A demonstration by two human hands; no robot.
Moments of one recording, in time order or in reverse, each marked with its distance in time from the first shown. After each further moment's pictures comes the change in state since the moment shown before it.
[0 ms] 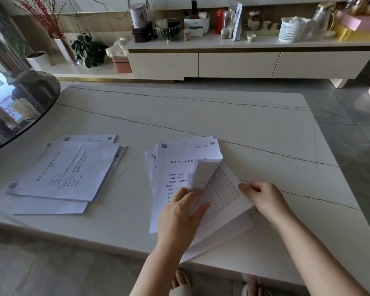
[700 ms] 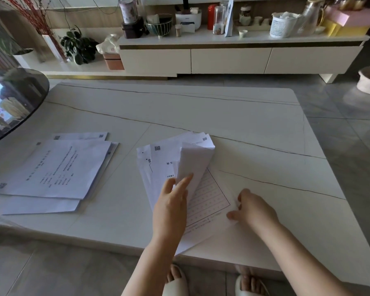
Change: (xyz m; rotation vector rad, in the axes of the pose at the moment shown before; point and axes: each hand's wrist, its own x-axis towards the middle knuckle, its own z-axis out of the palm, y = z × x) left_hand 0.000 0.005 0.005 -0.079 0.068 -0.042; right_hand -0.019 0.014 0.008 -0.622 -0.179 0.126
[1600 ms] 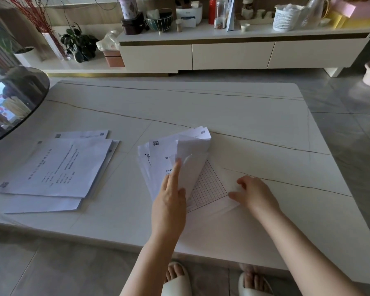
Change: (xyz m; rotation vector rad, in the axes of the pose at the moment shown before) left_hand 0.005 0.006 -0.005 -0.001 -0.109 -0.150; right_hand 0.024 -0.001 0.001 0.211 0.170 -0.058
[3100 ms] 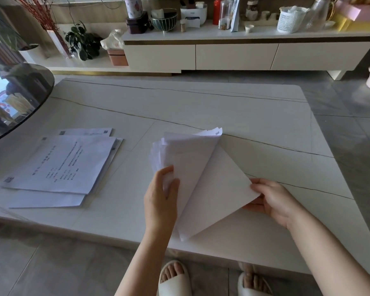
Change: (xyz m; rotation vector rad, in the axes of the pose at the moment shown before) left_hand 0.003 -0.007 -0.015 -0.278 0.178 -0.202; right_hand -0.014 0.007 -0.030 1.036 -0.272 0.203
